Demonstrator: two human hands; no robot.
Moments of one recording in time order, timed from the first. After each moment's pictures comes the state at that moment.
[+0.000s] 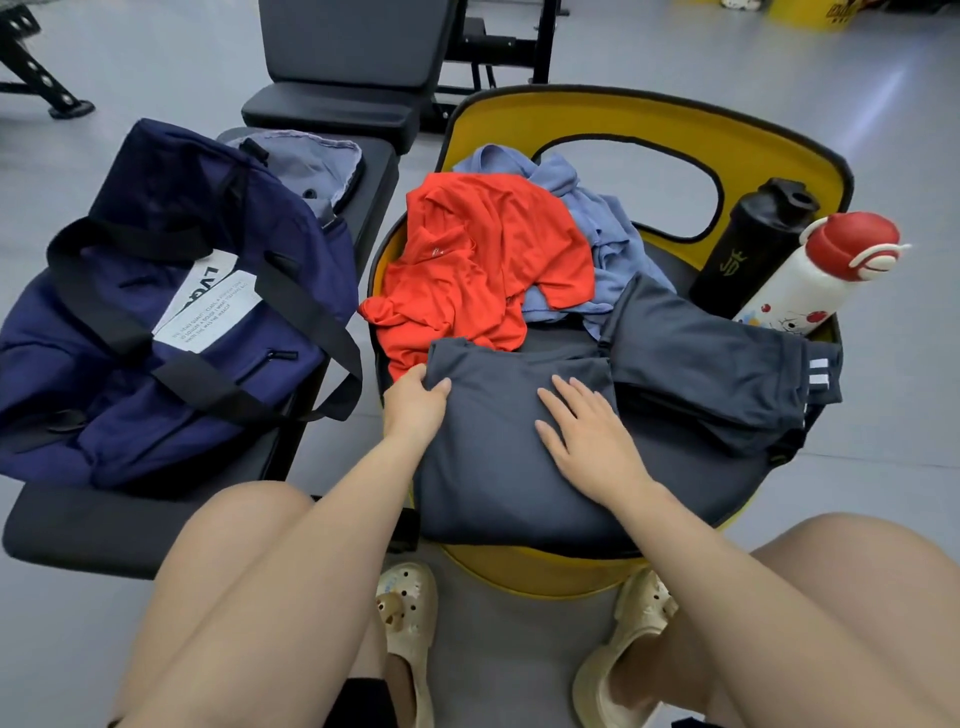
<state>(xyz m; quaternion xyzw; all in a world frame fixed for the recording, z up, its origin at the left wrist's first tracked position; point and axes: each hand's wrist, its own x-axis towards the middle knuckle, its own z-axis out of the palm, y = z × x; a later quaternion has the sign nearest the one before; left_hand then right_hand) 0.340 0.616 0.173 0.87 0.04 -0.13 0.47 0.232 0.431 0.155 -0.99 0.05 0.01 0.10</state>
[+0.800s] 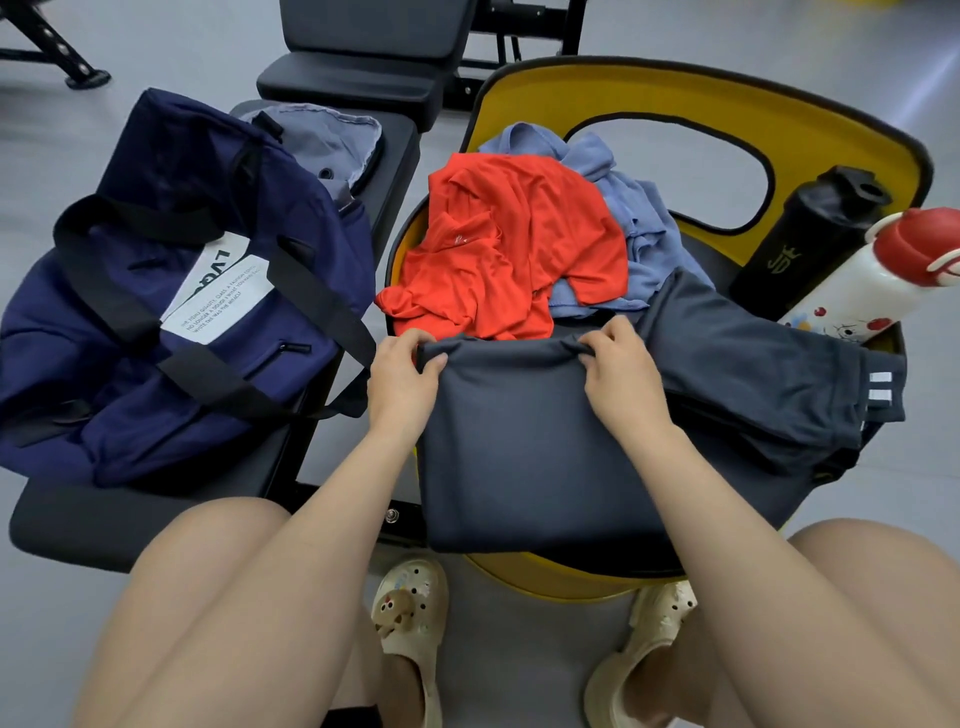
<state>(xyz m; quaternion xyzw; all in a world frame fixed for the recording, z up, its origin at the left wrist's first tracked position) 0.363 0.636 0.177 0.90 -0.02 0.01 0.44 0.298 0.418 0.179 -0.97 0.12 -0.16 0.16</state>
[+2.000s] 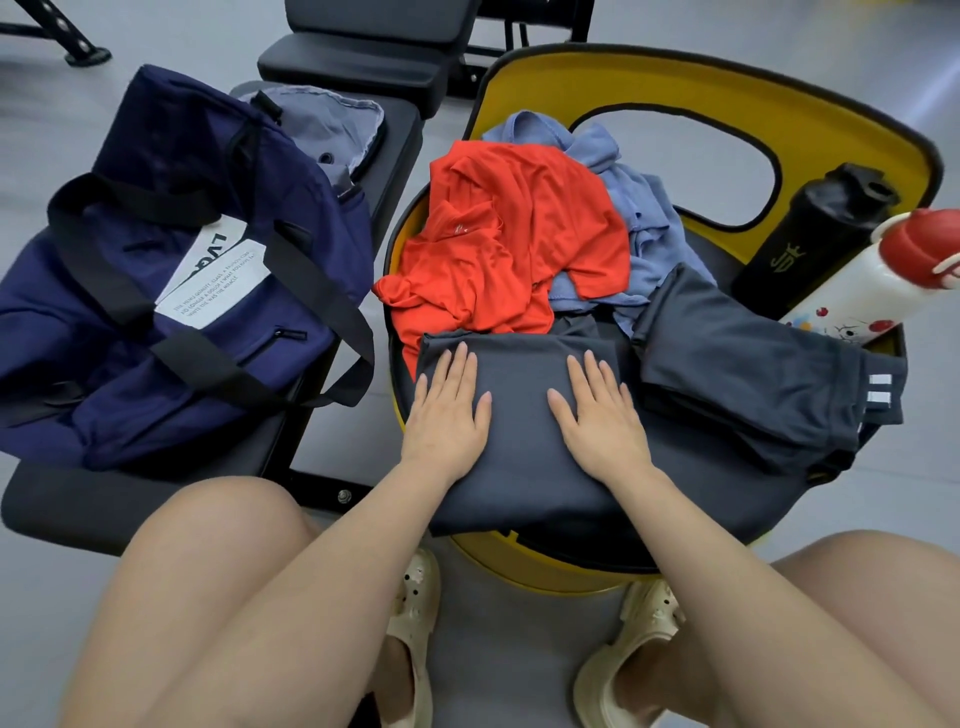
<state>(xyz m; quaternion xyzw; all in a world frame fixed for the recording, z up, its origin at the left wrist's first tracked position) 0.323 0.611 0.139 0.97 -0.20 -0.07 0.14 0.266 0.432 0.143 -0.97 0.15 0.07 0.16</state>
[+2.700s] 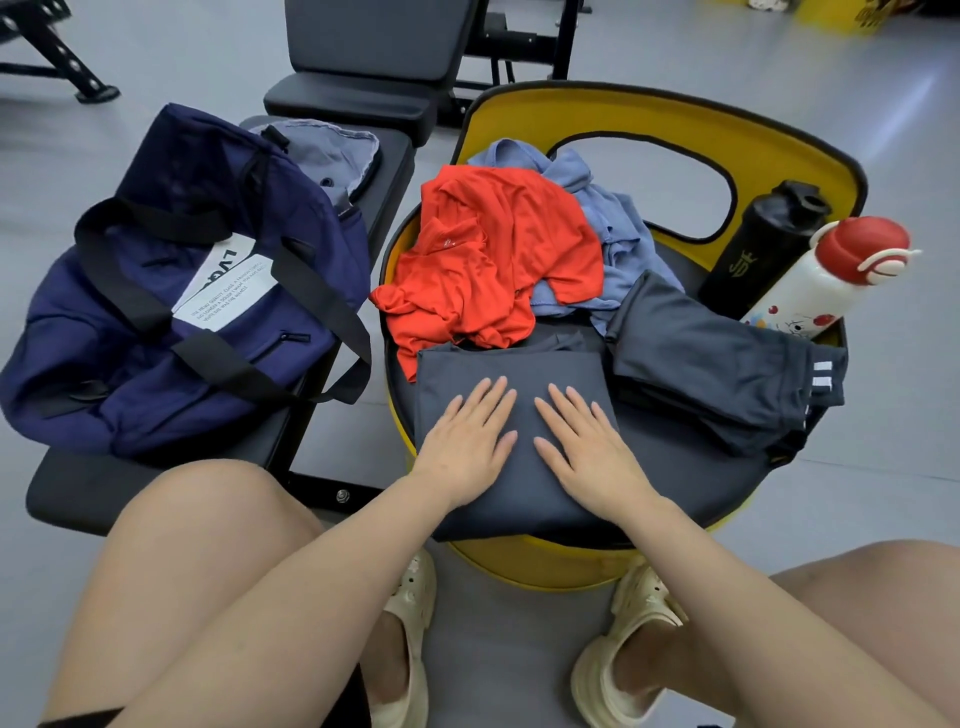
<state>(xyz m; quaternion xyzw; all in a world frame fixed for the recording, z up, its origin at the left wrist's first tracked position) 0.279 0.608 0.160 0.93 -0.35 -0.08 0.07 0.209 0.434 0.150 -0.99 0.01 0.06 0.12</state>
